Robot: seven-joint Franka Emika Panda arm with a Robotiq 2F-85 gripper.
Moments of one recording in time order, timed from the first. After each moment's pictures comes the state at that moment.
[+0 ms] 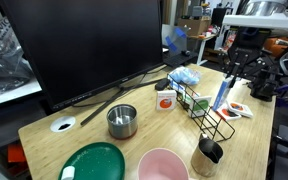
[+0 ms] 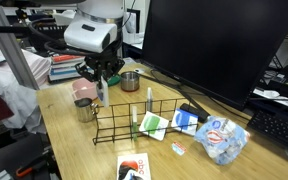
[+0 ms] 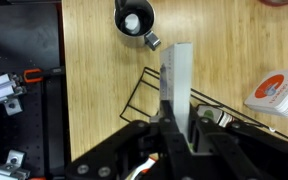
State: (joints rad) arm -0.05 -0.34 0.02 -2.57 0.42 2.20 1.32
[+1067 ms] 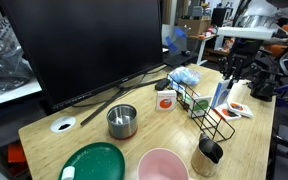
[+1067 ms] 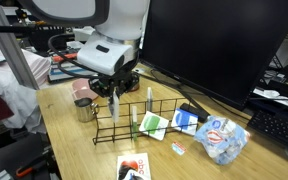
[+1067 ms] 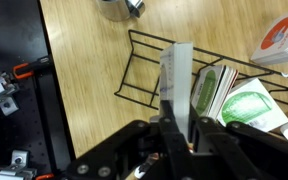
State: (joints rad) arm -0.11 -0.24 -0.04 -2.56 0.39 2.25 1.37
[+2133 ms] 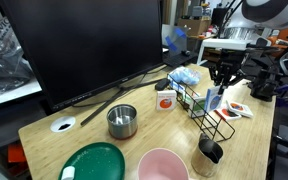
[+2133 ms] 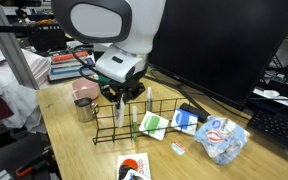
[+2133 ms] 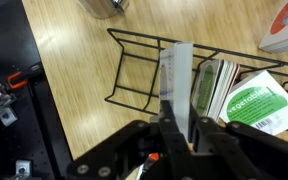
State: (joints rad) arm -0.08 -0.09 -0.03 -2.48 0.37 2.28 1.49
